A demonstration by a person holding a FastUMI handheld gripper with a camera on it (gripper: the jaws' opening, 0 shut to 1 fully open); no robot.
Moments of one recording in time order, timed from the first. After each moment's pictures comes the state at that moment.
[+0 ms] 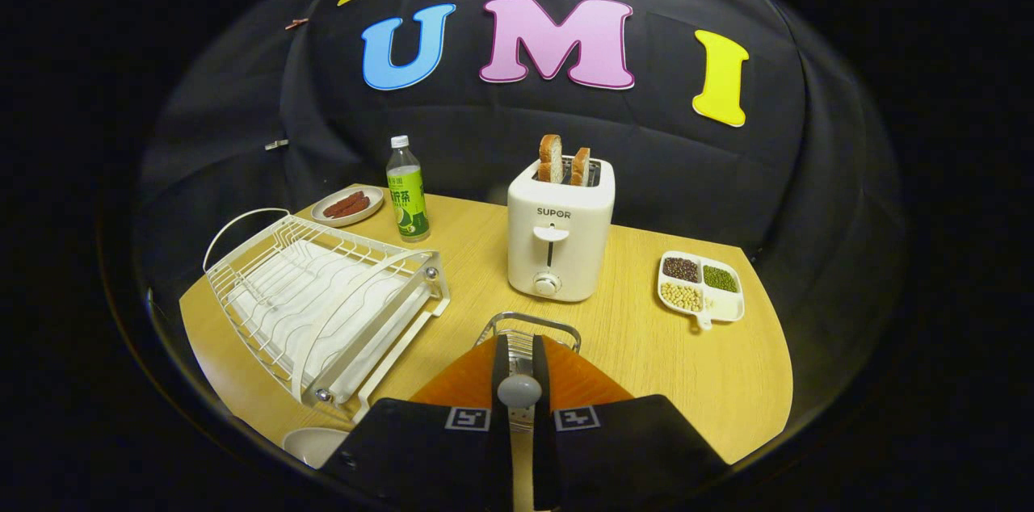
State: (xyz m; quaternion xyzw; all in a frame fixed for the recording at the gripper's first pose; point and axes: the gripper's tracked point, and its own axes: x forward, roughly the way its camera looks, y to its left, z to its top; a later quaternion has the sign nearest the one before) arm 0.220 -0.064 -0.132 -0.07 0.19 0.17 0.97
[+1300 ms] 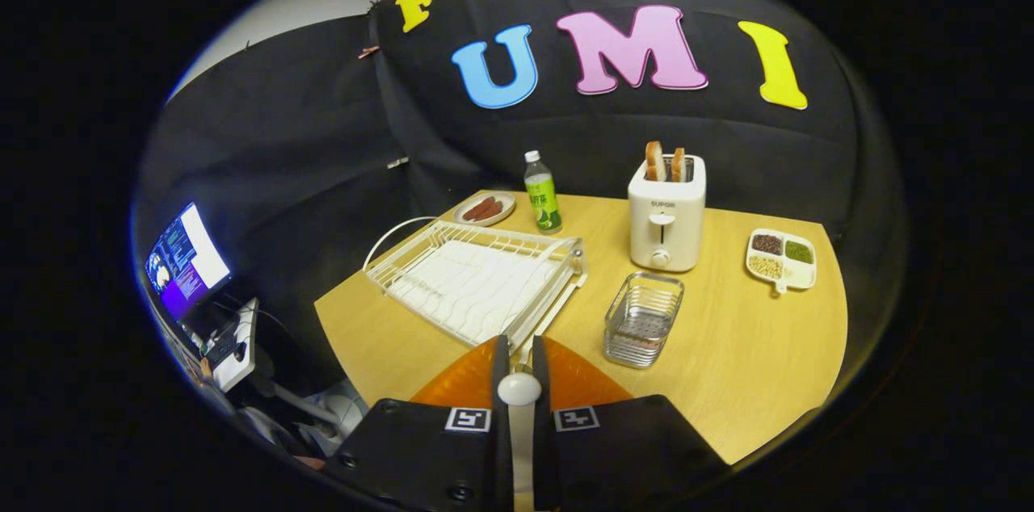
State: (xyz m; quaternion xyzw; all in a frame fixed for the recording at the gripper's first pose) arm 0.058 -0.014 -0.099 0.00 0.23 0.37 0.90
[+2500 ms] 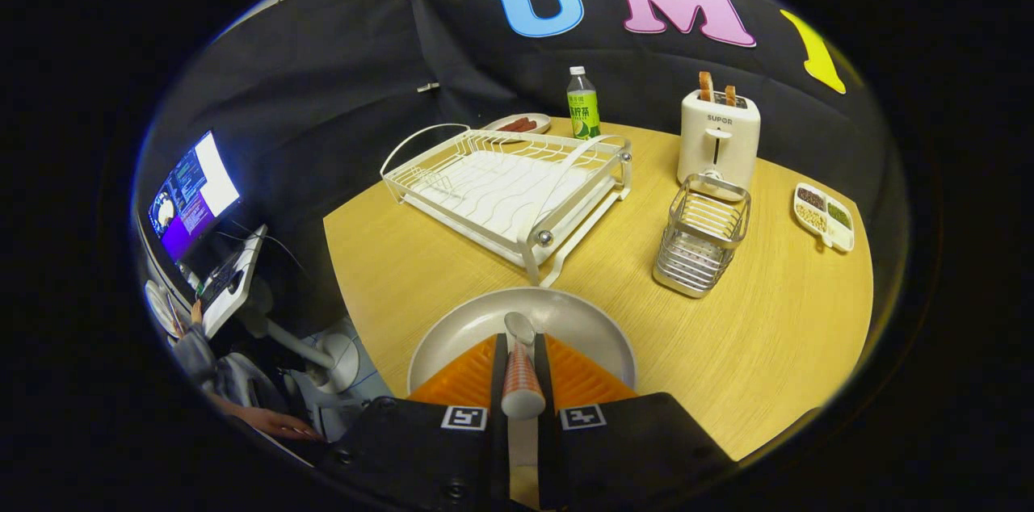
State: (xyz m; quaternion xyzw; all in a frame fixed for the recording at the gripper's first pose) arm 0.011 -0.015 -0.200 -0.07 0.31 0.39 0.86
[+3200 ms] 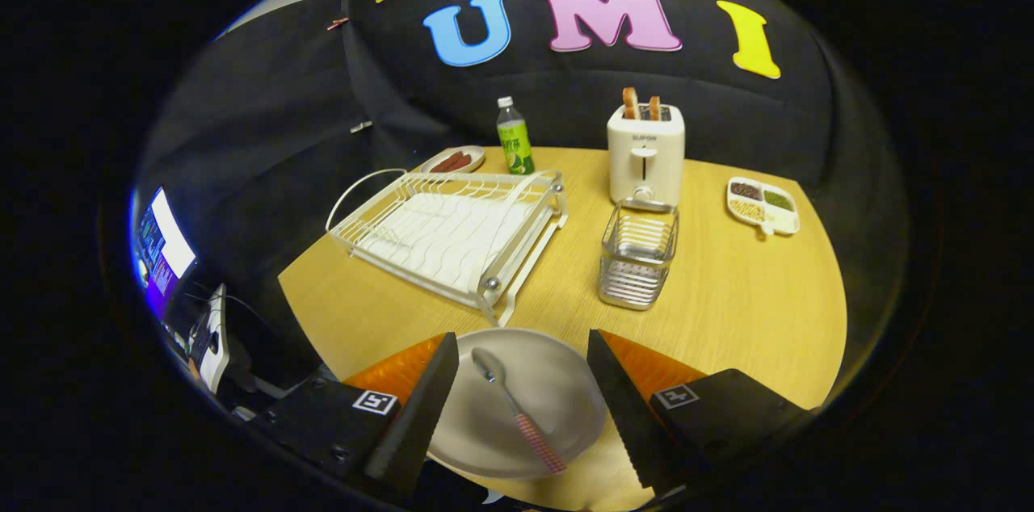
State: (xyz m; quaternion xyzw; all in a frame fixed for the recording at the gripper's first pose) arm 0.049 -0.029 -0.131 -0.01 0.26 0.26 0.93
